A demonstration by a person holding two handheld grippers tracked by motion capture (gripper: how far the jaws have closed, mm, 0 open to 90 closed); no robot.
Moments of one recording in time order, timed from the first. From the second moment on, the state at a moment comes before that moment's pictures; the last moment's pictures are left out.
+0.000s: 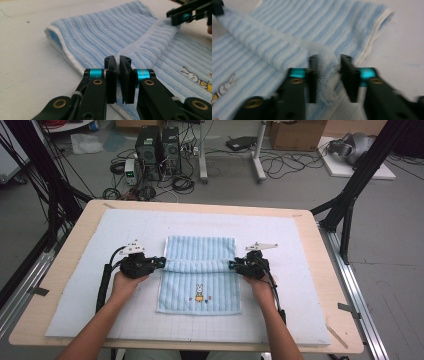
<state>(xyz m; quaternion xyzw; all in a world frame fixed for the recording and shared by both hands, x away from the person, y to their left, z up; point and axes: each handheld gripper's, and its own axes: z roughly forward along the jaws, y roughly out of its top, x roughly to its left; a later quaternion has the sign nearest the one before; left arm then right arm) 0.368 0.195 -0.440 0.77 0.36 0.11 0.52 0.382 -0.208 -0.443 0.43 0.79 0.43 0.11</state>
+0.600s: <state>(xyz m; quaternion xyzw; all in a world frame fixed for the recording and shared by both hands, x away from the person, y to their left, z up) 0.331 0.200 -0.435 0.76 0.34 0.08 0.55 0.334 -0.221 -0.428 0.39 0.80 0.45 0.11</state>
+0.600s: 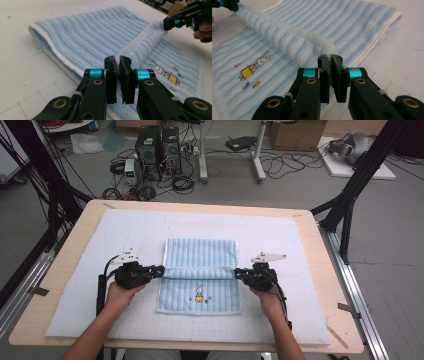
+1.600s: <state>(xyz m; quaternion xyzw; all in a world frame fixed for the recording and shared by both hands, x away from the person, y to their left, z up) 0.281 0.209 -0.439 0.79 0.31 0.05 0.53 0.276 -0.223 -0.432 0.35 0.83 0.43 0.09</state>
